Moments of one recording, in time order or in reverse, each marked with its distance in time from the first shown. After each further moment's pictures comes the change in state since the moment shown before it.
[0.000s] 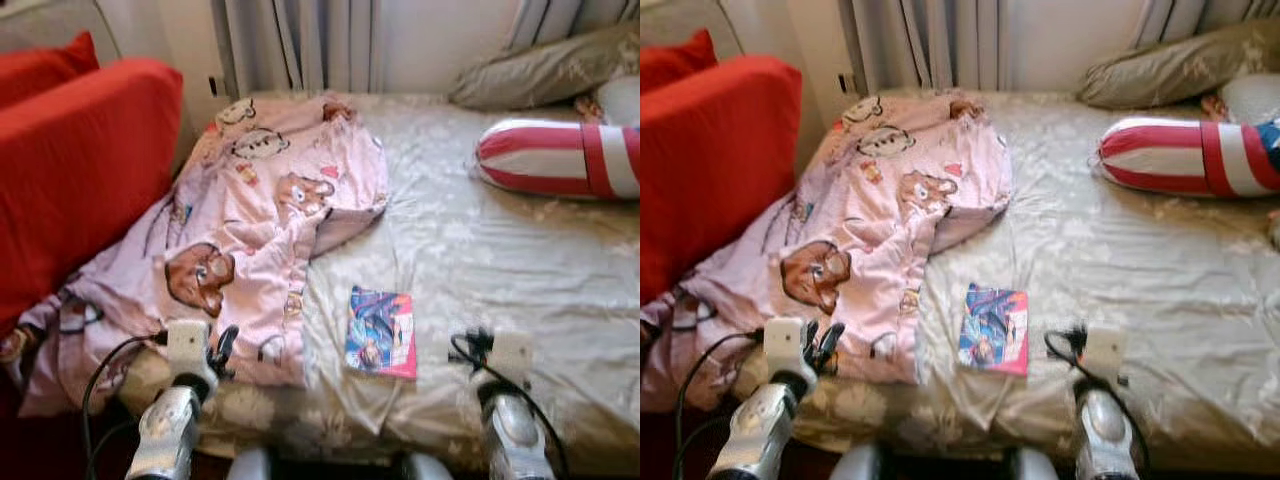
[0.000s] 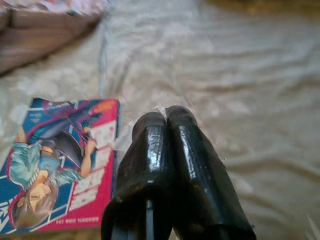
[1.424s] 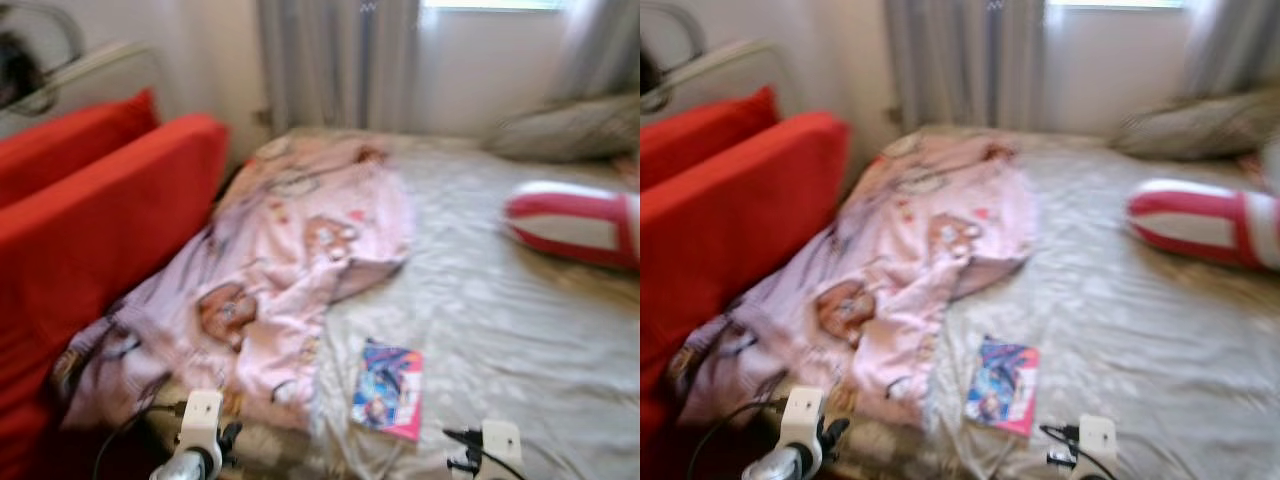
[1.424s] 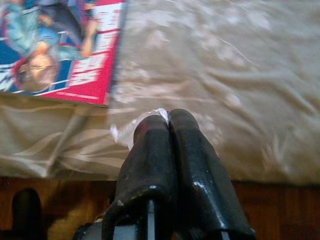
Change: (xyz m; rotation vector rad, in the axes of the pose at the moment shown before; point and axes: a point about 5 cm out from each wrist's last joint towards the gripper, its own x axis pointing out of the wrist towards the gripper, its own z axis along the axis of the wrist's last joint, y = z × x) left arm -0.043 -0.006 -0.091 0.031 0.518 0.013; right arm -0.063 -0.023 -0.099 -0.111 0.523 -0.049
